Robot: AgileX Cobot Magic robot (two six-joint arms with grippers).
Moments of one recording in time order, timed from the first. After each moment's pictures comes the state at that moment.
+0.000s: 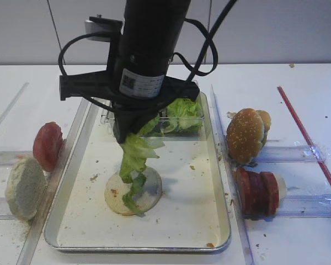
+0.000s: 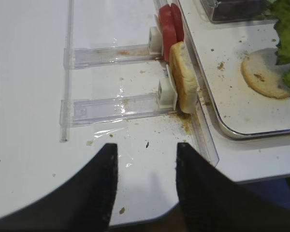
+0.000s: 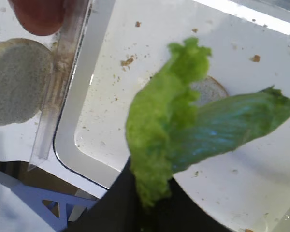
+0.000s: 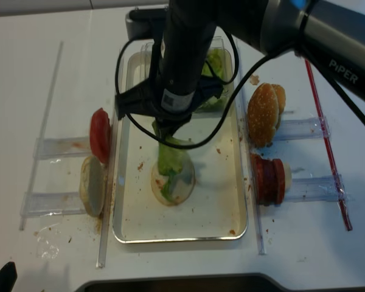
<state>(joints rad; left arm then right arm) -0.06 -0.01 -0.49 -0.04 1.17 0.02 0.78 1.90 -1.74 0.25 1.25 0.35</state>
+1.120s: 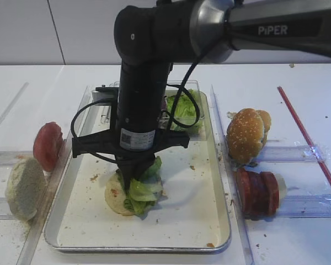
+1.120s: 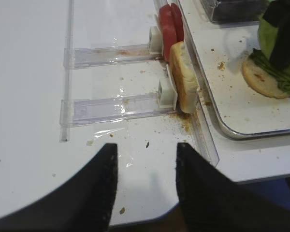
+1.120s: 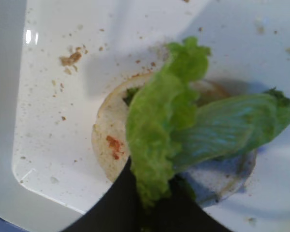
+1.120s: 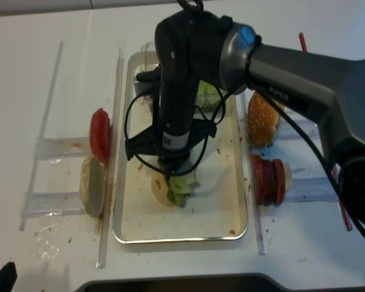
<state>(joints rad) -0.06 -0.01 -0.49 -0.04 1.17 0.02 0.78 2.08 -1.68 0.28 1.18 0.33</state>
